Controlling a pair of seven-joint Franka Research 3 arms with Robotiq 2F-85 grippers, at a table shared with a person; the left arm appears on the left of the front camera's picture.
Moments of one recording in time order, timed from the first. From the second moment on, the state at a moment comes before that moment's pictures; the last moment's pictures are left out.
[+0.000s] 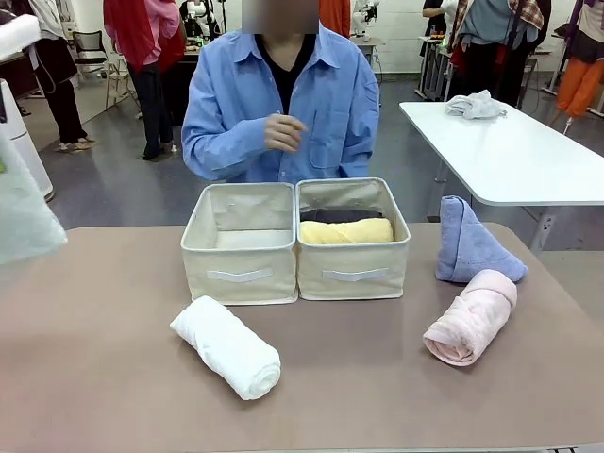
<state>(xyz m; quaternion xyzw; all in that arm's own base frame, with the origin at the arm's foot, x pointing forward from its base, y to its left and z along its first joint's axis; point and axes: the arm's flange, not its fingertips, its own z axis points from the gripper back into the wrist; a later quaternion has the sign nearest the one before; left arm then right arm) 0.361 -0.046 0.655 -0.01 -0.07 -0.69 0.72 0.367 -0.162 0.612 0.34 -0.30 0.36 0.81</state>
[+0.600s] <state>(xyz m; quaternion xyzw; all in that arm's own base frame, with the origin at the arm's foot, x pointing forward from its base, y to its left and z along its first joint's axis) 0.362 -0.049 0.652 -0.02 -0.07 -0.68 0.73 0.366 -0.162 0.612 0.34 -0.30 0.36 0.81</state>
